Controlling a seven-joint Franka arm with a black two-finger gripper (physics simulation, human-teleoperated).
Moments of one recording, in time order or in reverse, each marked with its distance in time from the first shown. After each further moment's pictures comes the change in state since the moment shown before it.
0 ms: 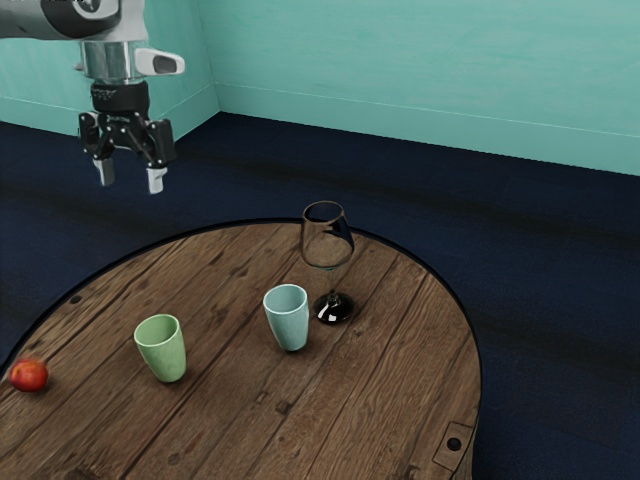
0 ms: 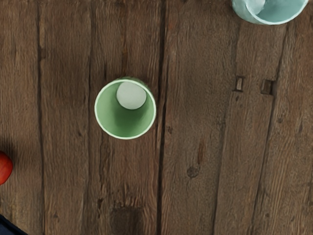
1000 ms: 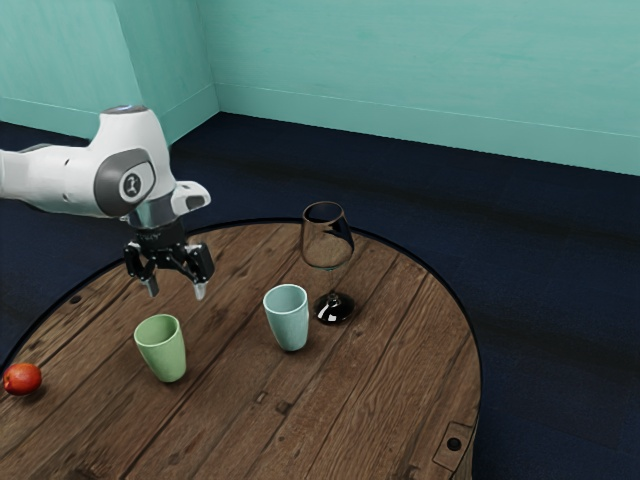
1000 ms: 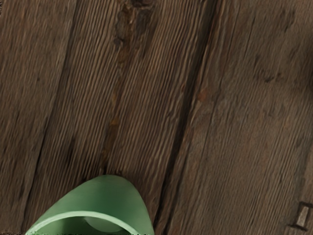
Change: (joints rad) arm 0.045 0.018 0.005 -0.621 -0.045 0.771 -0.139
